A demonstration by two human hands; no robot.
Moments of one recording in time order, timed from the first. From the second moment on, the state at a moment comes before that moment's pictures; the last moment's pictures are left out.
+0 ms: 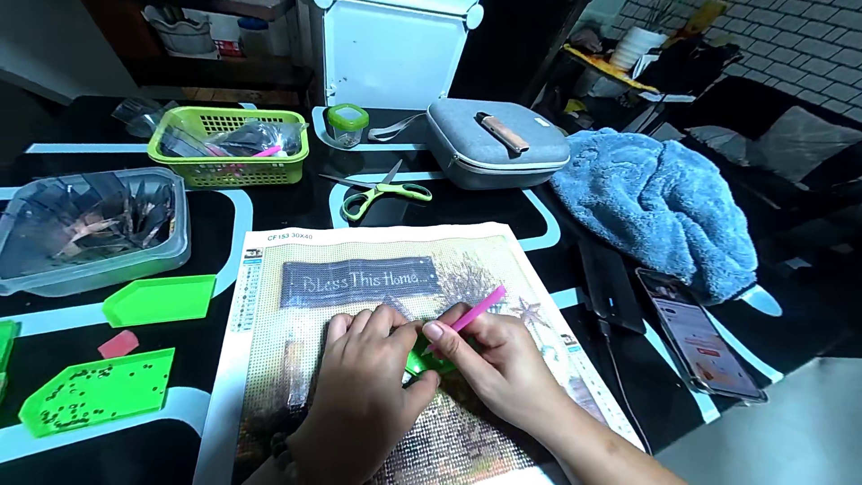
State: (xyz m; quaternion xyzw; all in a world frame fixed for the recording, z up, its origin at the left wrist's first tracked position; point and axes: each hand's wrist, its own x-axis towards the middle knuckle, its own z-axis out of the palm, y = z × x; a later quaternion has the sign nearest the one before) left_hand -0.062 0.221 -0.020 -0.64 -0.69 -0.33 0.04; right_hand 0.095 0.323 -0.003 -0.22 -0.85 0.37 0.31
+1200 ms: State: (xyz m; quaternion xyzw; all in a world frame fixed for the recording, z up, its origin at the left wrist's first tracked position) left_hand -0.063 0.221 -0.023 -0.64 -0.70 -0.31 0.05; right_hand 0.149 0.322 -0.017 -0.28 -0.77 0.42 0.41
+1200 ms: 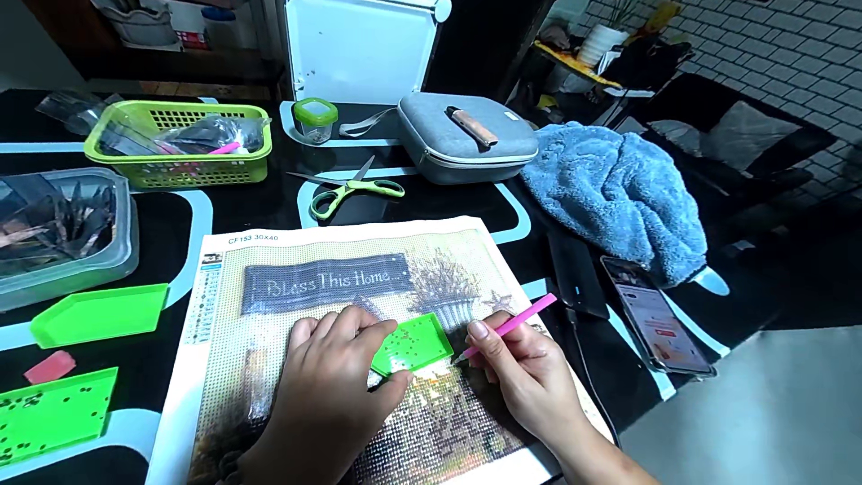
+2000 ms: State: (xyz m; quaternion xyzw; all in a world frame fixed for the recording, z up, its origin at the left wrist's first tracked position) left_hand -0.064 0.220 -0.023 -0.64 -0.70 -0.32 0.03; right_hand 0.159 0.316 -0.008 -0.30 -0.72 0.48 0.41
